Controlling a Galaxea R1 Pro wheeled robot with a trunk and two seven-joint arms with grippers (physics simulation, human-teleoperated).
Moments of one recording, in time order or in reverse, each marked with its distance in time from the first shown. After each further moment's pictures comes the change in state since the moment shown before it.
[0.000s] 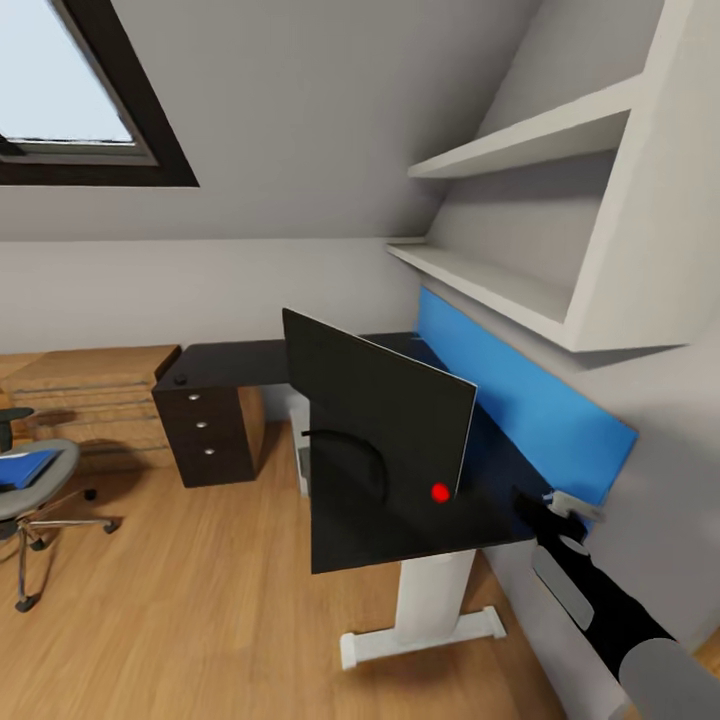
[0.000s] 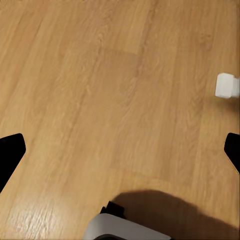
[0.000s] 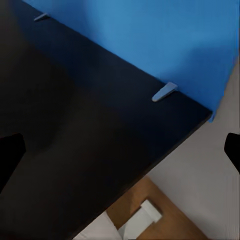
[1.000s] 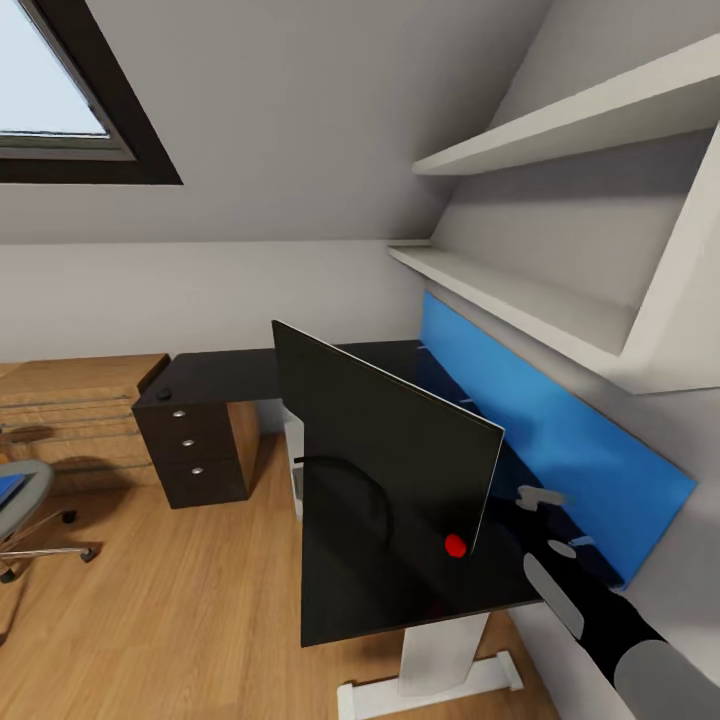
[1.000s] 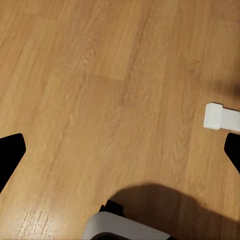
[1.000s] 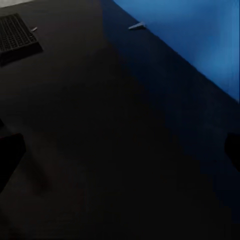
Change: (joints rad) left arm 0.000 -0.002 -0.001 0.001 0.000 0.004 -0.001; right arm 0.001 0.008 0.056 0.009 0.113 0.000 0.277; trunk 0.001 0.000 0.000
